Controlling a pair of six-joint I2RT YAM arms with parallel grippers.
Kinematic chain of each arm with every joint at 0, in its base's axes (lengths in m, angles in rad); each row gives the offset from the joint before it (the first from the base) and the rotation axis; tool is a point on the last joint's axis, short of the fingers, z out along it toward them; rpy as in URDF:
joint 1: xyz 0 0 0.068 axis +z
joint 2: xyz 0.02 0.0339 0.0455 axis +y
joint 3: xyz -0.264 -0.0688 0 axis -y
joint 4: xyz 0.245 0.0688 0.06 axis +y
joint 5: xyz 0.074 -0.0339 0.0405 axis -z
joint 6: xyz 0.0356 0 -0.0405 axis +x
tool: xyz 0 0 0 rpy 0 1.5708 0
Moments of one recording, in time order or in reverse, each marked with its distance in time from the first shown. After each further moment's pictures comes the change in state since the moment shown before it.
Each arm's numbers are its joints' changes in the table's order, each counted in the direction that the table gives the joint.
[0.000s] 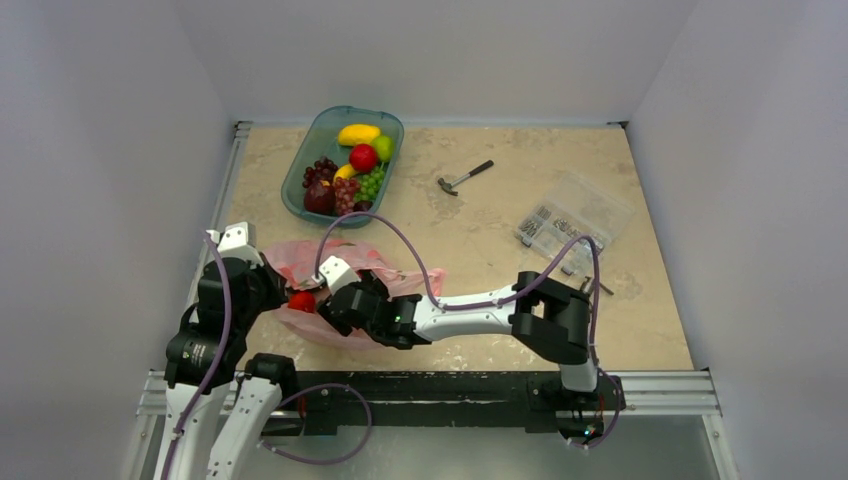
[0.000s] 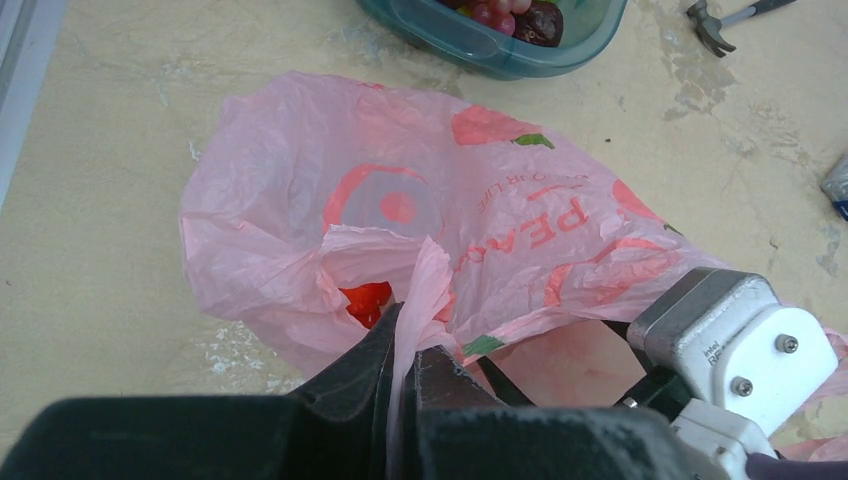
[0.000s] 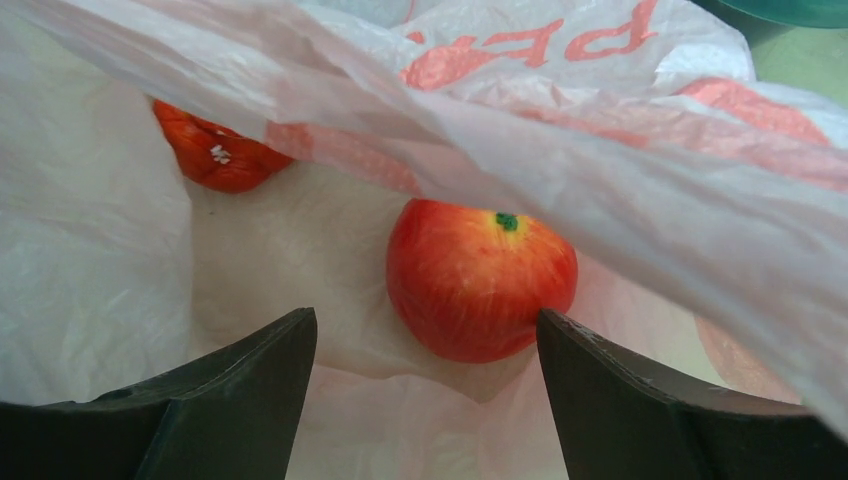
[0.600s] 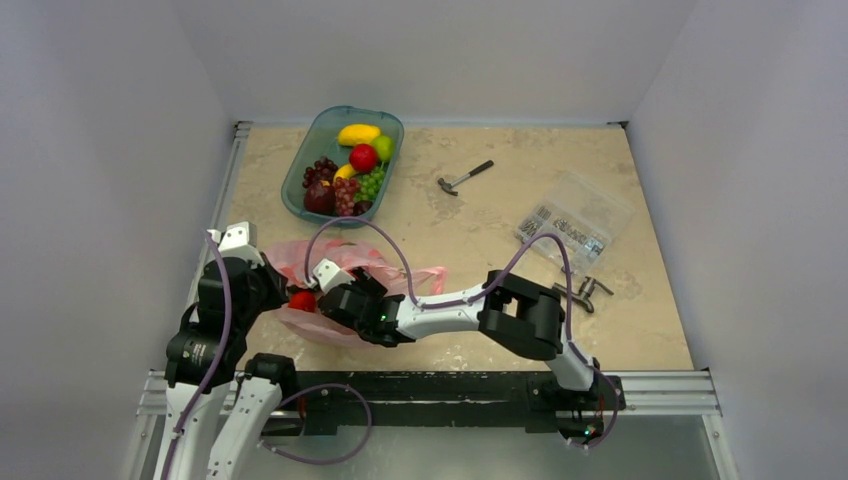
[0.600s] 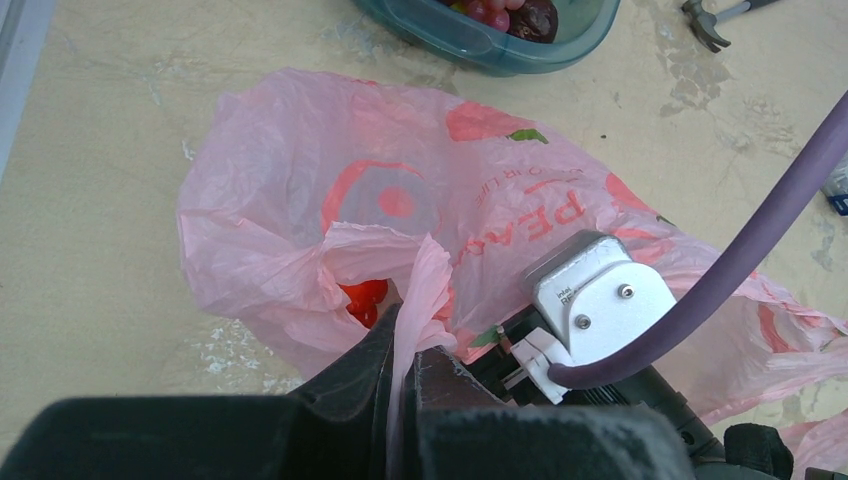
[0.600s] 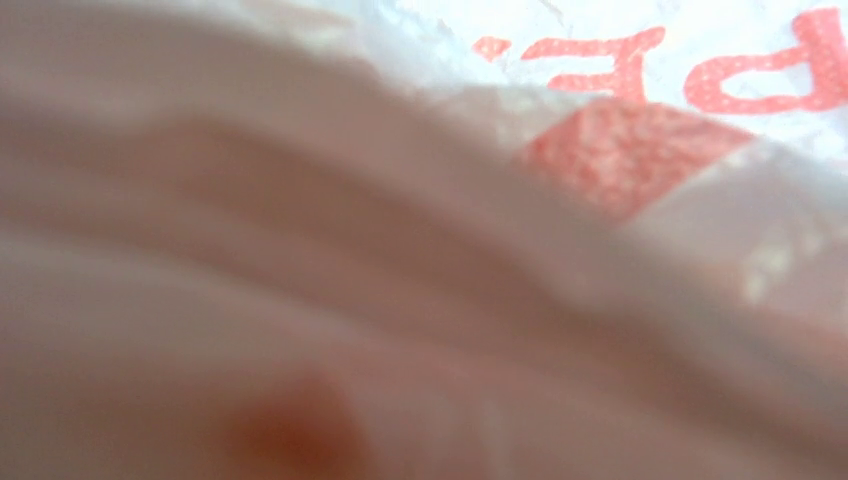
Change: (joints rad) left arm 0.000 0.003 0.000 -0.001 0.011 0.001; right arm -0.024 0.161 0.083 -0.015 0.126 -0.124
